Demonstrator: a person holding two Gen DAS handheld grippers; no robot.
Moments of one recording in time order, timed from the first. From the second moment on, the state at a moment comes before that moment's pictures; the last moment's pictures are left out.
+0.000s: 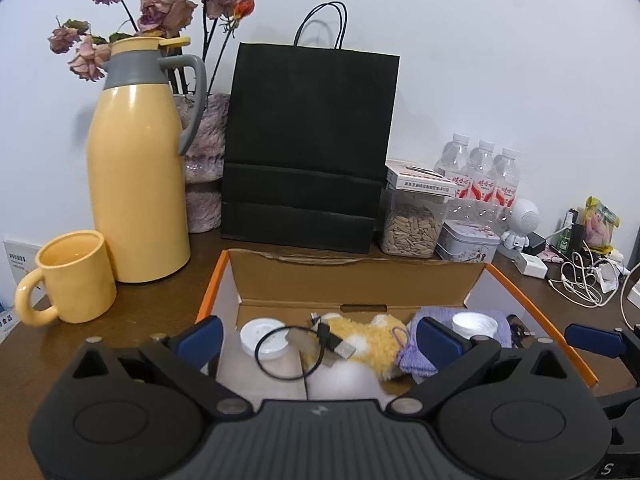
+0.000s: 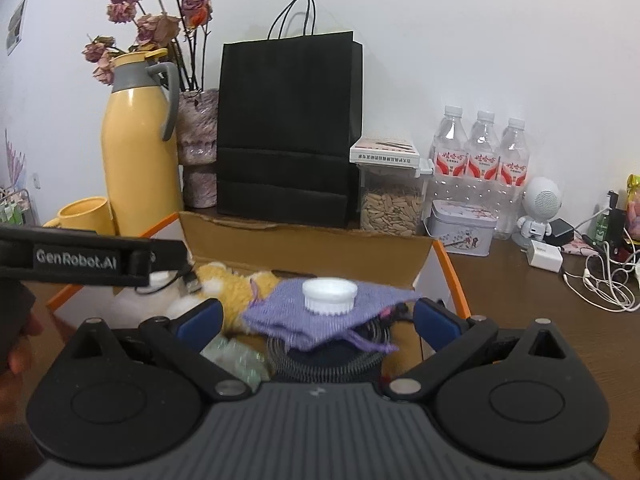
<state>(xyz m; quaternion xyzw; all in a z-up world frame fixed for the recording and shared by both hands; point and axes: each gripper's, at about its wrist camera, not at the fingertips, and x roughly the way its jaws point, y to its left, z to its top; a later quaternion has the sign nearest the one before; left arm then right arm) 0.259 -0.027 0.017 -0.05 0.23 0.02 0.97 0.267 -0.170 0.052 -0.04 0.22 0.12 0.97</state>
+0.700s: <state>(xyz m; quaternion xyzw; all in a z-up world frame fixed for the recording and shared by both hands) 0.172 0.025 -0.034 -0.02 0.30 0.05 0.95 0.182 -0.223 0.003 -0.06 0.30 0.10 0.95</state>
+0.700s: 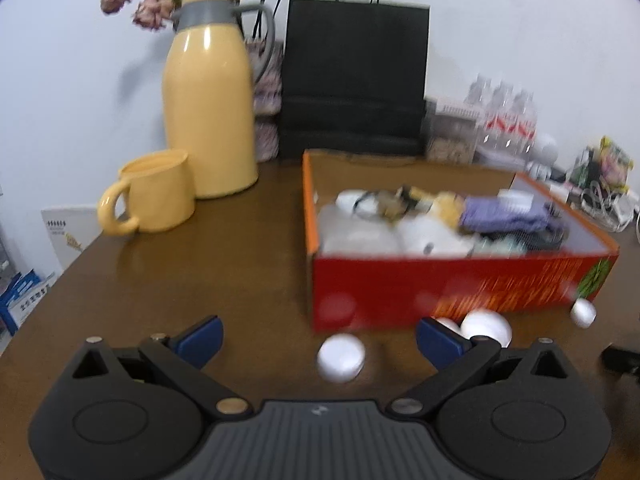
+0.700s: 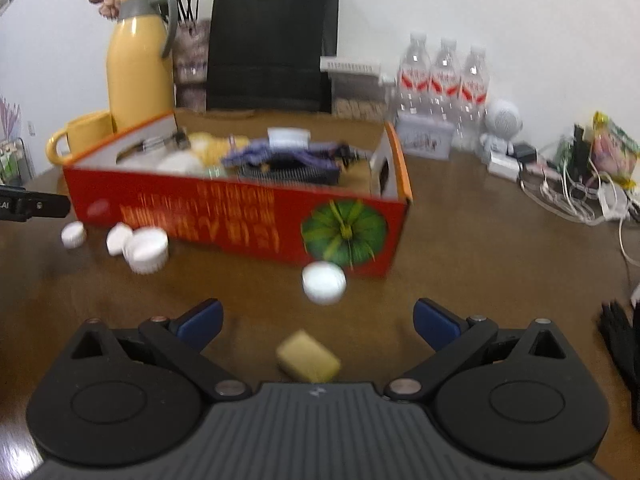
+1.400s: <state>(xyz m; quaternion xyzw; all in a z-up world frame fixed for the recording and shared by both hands) 0.188 0.028 -0.063 -0.01 0.34 0.05 0.94 0.174 -0.234 -0.014 -0.02 0.34 0.09 0.93</state>
